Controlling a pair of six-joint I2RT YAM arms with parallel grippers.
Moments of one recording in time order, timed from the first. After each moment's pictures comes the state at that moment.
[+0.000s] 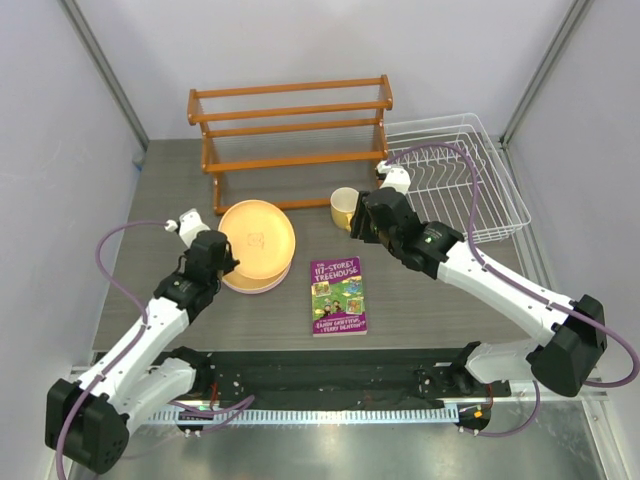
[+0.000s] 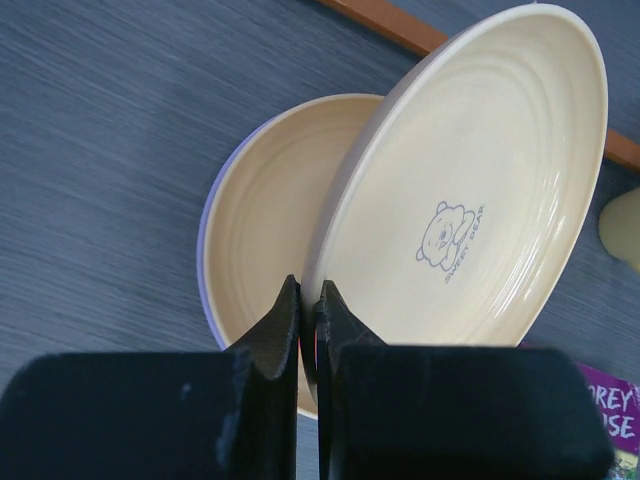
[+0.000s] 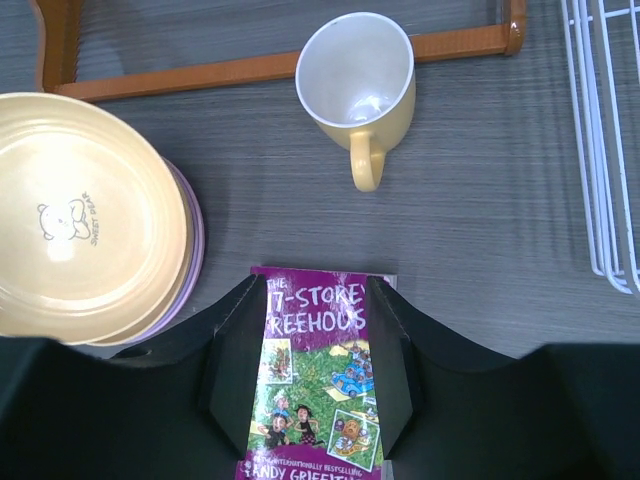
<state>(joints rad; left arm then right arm) -0.39 0.90 0.60 -0.33 -0.46 -0.71 0.77 1.29 1.13 -0.44 0.41 0.60</state>
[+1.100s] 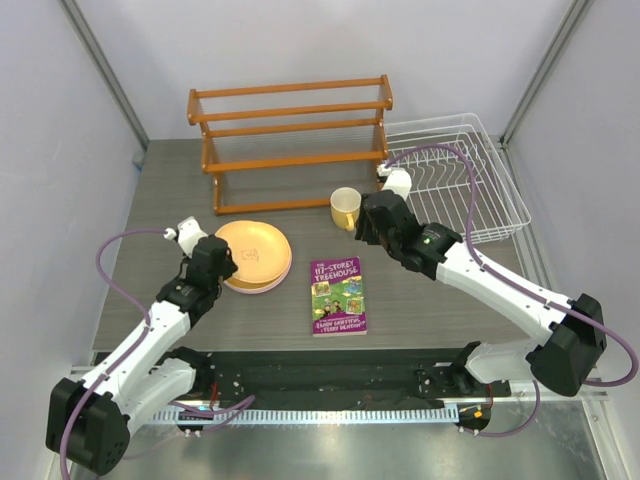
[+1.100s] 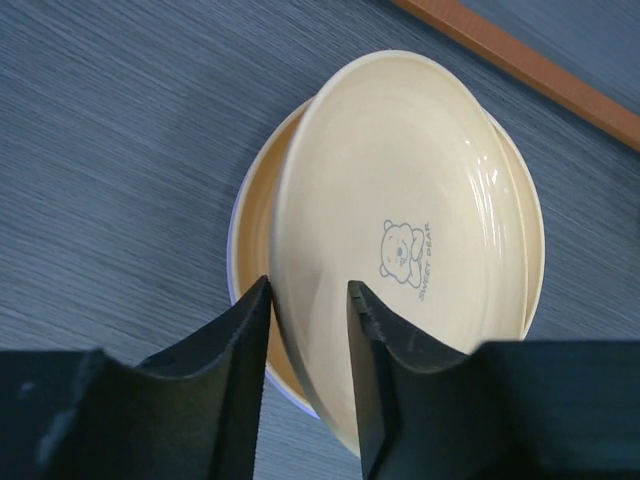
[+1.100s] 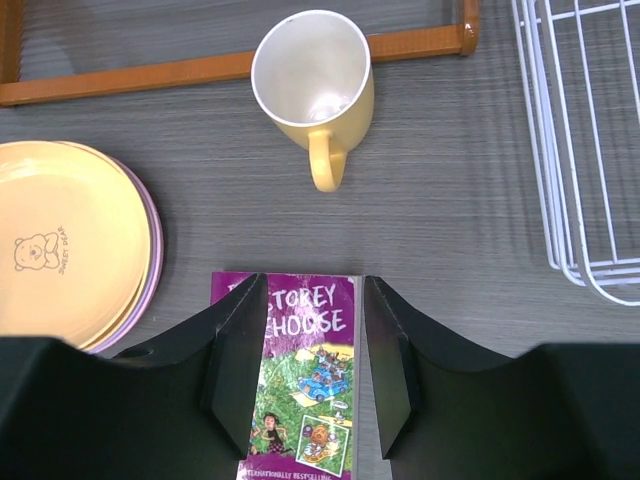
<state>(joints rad) -0.38 0.89 0.53 -0.31 -0.50 -0.73 0.77 1.30 1.11 -0.45 0.47 0.58</state>
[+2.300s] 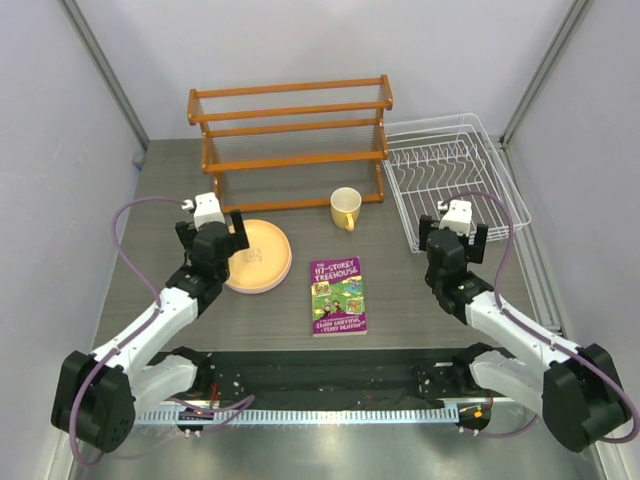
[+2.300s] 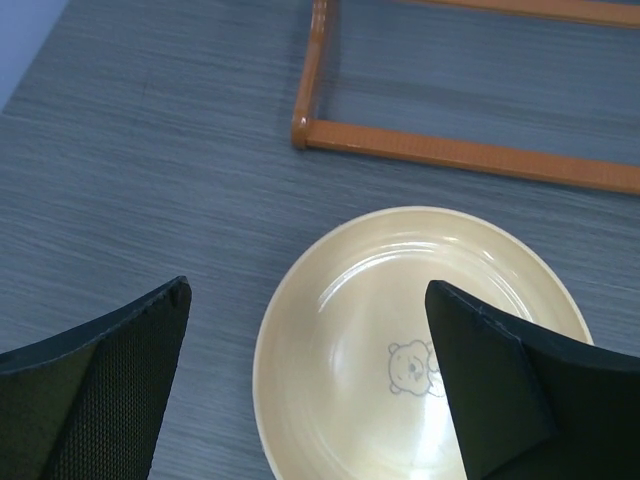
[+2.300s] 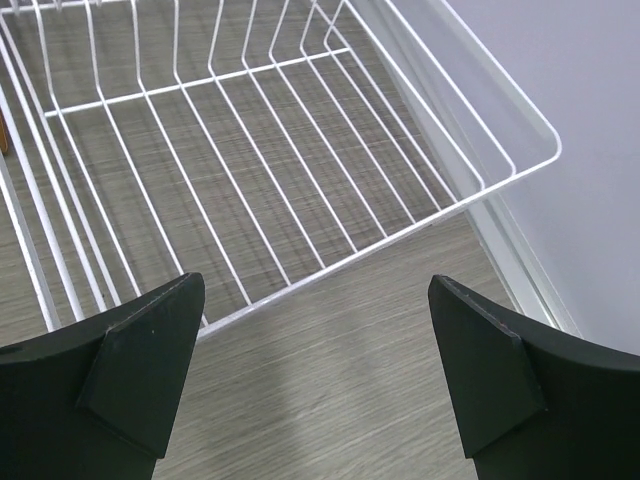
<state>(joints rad) -0.38 1.02 0.57 0.01 -0.58 -0.27 0.44 0.99 0.47 0.18 0.87 0.05</state>
